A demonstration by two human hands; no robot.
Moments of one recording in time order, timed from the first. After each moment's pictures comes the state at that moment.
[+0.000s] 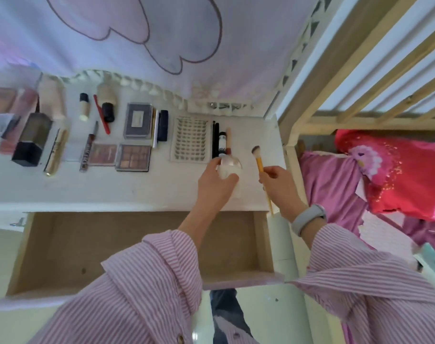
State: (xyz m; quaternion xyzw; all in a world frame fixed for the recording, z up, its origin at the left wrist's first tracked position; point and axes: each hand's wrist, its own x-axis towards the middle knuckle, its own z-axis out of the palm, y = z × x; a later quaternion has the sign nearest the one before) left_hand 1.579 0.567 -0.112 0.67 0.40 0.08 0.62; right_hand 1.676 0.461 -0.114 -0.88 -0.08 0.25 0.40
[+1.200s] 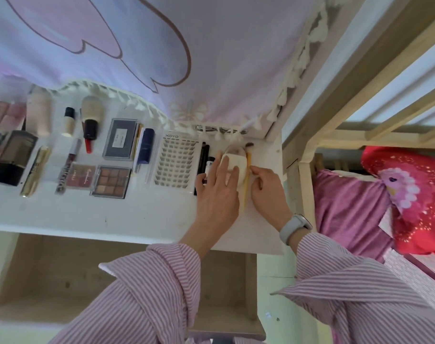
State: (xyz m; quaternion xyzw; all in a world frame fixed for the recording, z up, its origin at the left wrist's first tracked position) left_hand 1.671 0.566 -0.153 0.95 0.28 0.05 0.09; right_hand 1.776 0.491 -0.158 -0.88 -0.30 0.20 0.32
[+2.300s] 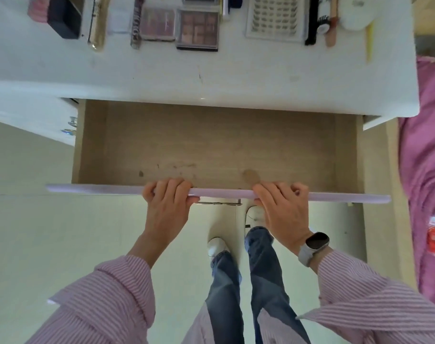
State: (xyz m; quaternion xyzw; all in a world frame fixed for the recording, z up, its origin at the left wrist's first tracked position) left_hand 1.288 0.601 -0.279 0.95 0.22 0.20 0.01; right_hand 1.454 0.420 -0.260 -0.81 -0.55 -0.13 0.13
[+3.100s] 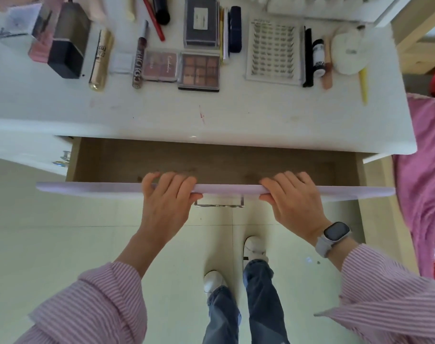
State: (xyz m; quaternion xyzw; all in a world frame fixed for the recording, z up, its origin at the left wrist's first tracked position) left_hand 1.343 0.658 -0.273 0.96 0.17 0.23 -0.04; right_hand 1.531 0.470 -0.255 -0.76 -0.62 -0.16 0.11
